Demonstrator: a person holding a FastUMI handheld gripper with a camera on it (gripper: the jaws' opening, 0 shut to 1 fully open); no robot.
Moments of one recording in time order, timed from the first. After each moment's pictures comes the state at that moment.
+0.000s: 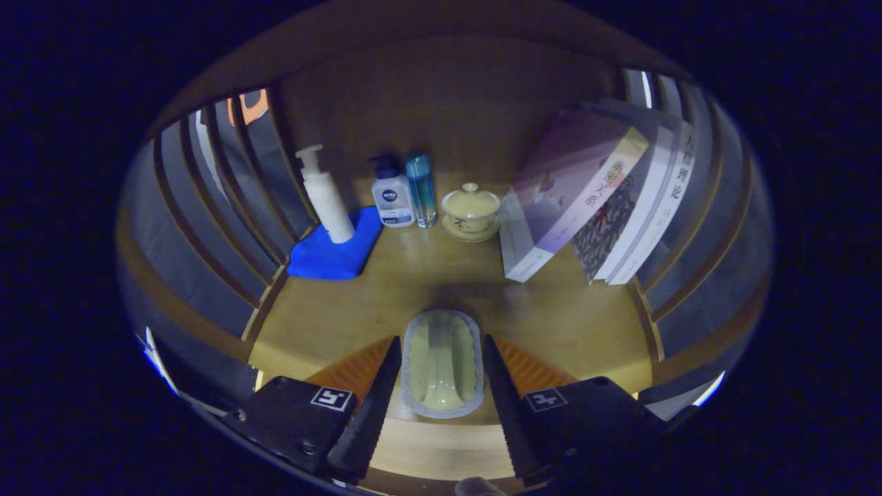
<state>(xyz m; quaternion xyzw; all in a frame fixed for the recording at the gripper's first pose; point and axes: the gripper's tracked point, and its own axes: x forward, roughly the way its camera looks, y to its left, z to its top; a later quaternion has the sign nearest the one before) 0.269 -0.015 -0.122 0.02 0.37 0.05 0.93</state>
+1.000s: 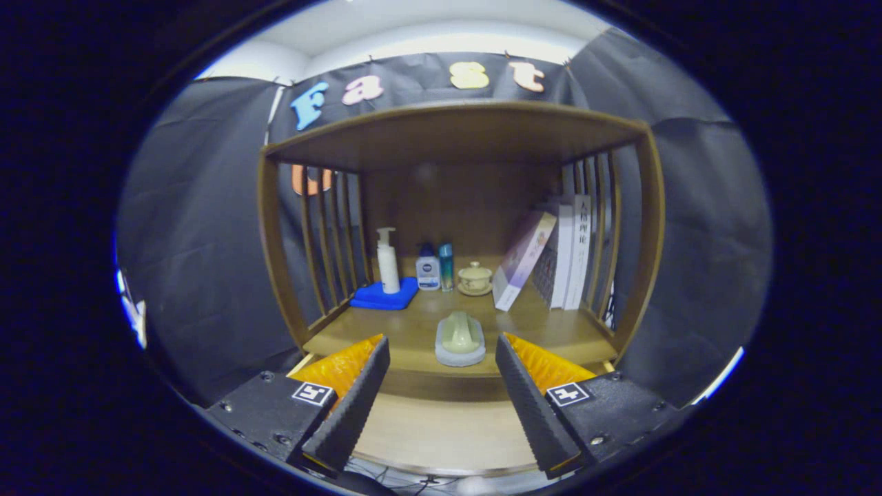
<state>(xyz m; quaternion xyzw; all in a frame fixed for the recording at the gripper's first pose) 0.073 -0.007 -0.075 -0.01 0.08 0.07 0.99</state>
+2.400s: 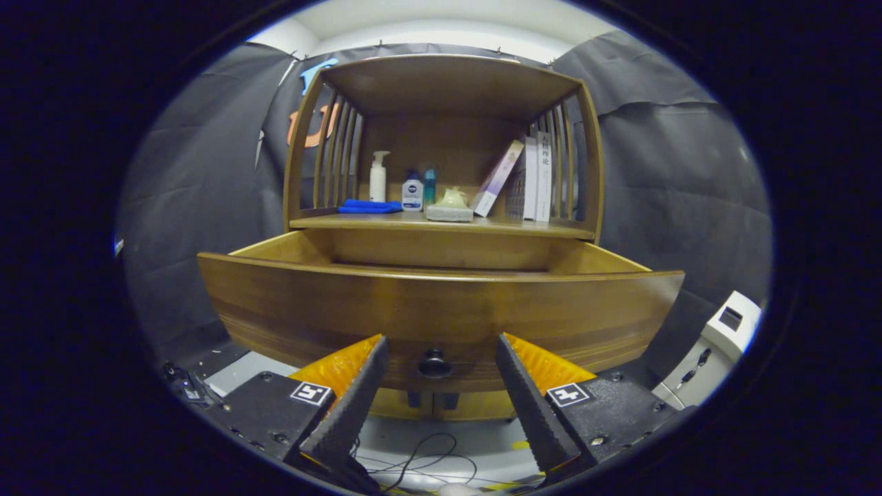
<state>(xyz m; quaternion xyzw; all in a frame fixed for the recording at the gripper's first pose) 0.001 -0.008 -0.302 -0.02 0.12 -0.02 0.99</state>
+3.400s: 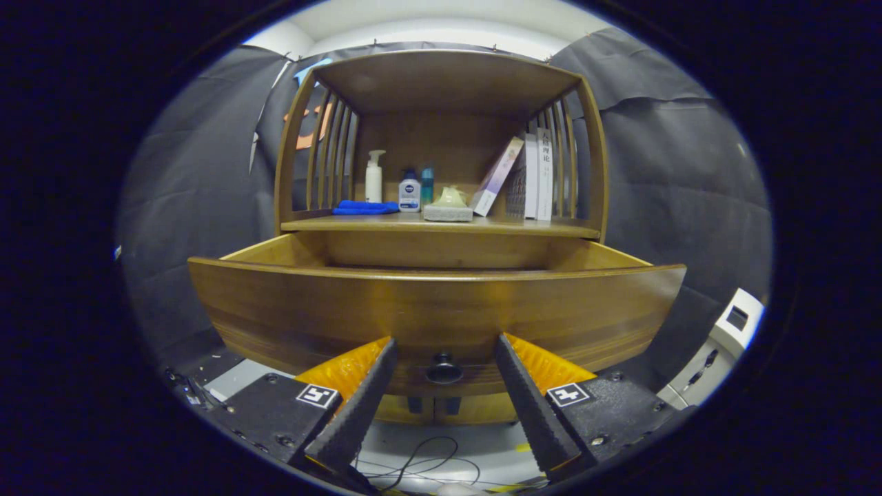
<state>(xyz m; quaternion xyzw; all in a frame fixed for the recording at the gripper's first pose) 0.021 -0.006 -0.299 -0.02 0.12 -0.01 0.99</state>
